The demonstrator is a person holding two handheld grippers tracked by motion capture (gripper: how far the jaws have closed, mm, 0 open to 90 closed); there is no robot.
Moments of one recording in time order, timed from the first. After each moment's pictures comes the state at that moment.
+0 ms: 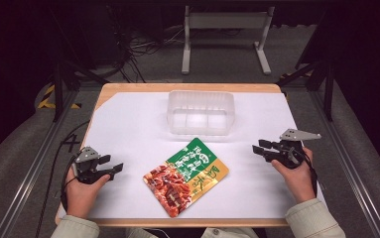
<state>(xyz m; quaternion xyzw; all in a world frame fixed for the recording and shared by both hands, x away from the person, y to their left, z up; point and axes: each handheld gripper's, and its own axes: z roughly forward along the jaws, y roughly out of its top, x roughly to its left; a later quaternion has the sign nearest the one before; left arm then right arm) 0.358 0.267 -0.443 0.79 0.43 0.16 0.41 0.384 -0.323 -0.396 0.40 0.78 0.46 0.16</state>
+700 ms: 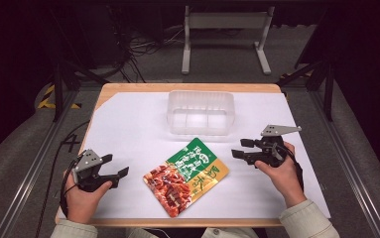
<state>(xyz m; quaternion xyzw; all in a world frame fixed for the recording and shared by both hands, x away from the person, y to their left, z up) 0.335 0.245 -0.418 0.79 0.39 0.18 0.44 0.385 -0.267 -0.375 0.35 0.80 0.48 0.09</state>
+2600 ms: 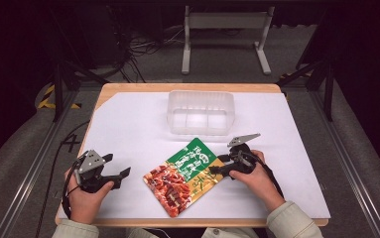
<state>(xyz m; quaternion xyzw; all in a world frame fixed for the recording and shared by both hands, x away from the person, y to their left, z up) 0.333 0.239 -0.419 0.79 0.39 0.20 0.43 0.400 -0.208 -0.434 0.35 0.84 0.41 0.00</state>
